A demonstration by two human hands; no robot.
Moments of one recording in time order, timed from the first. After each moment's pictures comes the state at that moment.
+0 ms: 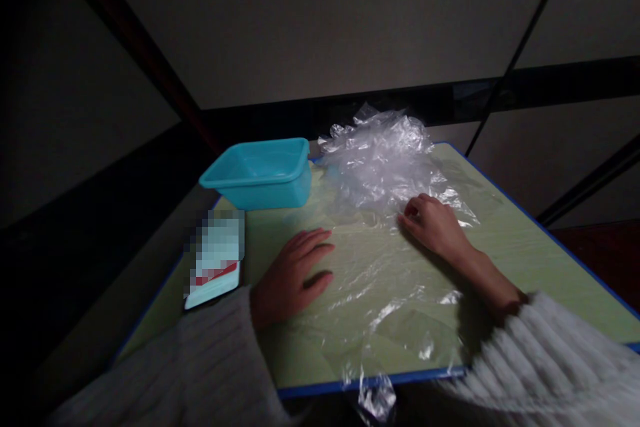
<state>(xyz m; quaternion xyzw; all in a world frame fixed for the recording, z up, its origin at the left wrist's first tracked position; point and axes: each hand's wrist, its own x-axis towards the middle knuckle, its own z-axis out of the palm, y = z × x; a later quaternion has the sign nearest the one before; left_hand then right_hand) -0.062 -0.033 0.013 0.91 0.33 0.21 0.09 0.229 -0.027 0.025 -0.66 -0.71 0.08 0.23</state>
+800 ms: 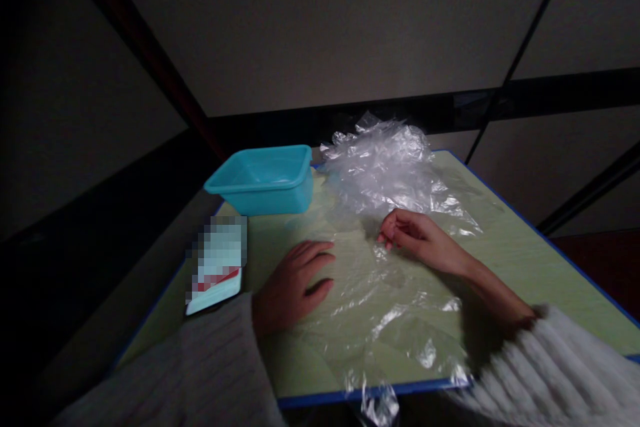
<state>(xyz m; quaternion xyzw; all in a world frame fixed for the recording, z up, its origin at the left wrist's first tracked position) -0.060 -0.035 0.014 0.91 0.32 0.23 0.11 0.201 -0.050 0.047 -0.48 -0.66 0.43 0.38</state>
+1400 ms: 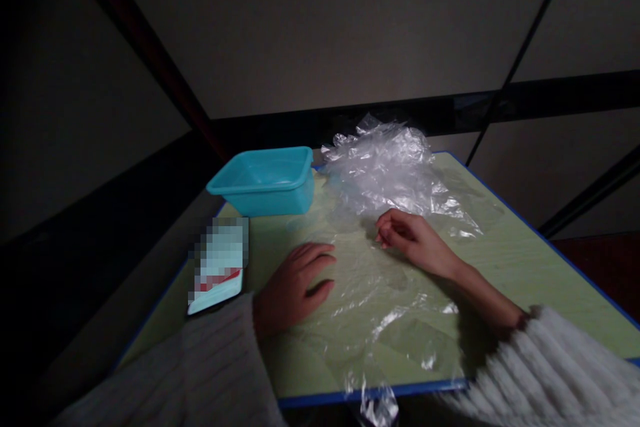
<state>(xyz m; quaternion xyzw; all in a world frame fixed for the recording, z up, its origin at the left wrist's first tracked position) -0.060 -0.036 0.013 0.91 0.32 0.23 0.11 0.190 -0.043 0.045 -0.49 -0.68 0.40 0.36</state>
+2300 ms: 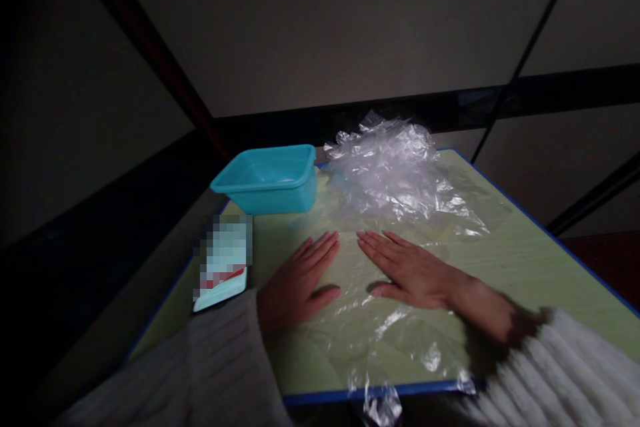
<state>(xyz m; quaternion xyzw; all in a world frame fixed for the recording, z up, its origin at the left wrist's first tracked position) -0.064 -0.032 0.008 0.94 0.33 0.09 0.08 0.200 -0.052 0.001 -0.33 -0.93 0.06 0.12</state>
